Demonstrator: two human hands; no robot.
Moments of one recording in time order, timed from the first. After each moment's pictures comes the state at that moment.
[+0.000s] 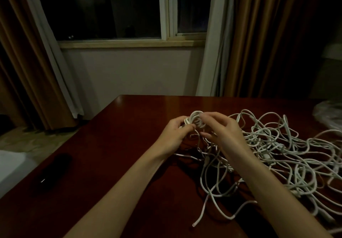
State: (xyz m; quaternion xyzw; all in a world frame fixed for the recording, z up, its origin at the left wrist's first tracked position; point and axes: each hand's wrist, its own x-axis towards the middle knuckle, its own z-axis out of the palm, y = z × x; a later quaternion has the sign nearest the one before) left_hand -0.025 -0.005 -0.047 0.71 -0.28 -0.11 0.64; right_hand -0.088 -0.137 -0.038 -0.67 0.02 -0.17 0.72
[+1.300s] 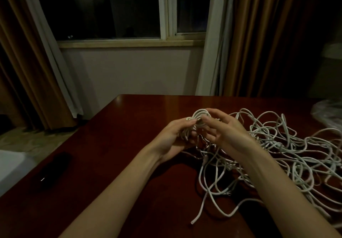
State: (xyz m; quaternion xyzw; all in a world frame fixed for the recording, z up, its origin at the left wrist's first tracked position) left_hand -0.028 -0.001 -0.049 0.55 -0.28 -0.28 0.74; right_hand -0.089 -0.151 -0.027 -0.56 -0.02 -0.04 0.83
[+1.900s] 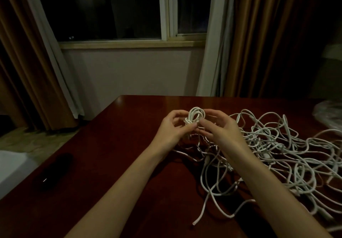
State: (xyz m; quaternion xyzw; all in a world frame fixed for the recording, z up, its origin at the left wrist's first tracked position) left_hand -0.020 0.001 -0.050 0.70 -0.22 -0.08 0.67; right_hand -0.083 -0.138 -0.041 -0.65 0.02 -0.17 0.74
